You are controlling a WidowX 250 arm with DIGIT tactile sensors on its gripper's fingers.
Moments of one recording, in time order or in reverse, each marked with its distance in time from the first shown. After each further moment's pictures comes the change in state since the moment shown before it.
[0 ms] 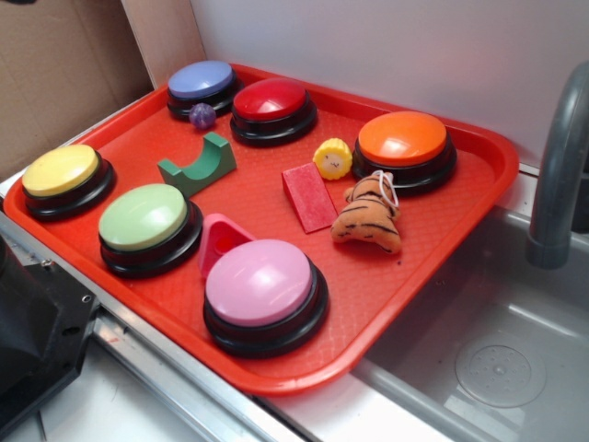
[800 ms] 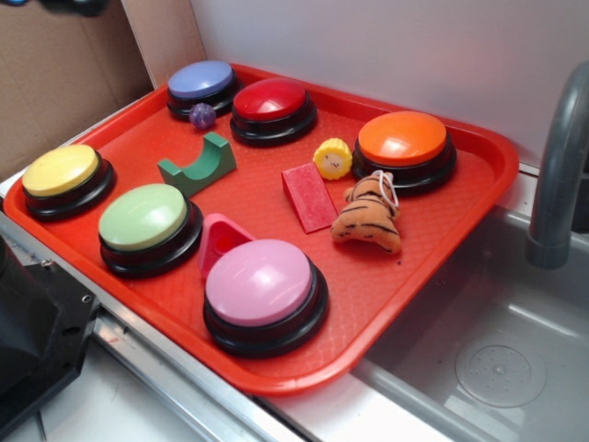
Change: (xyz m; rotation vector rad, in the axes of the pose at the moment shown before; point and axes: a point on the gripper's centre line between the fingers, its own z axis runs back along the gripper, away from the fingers) arm 0.027 -0.026 -0.021 -0.029 -0.002 0.144
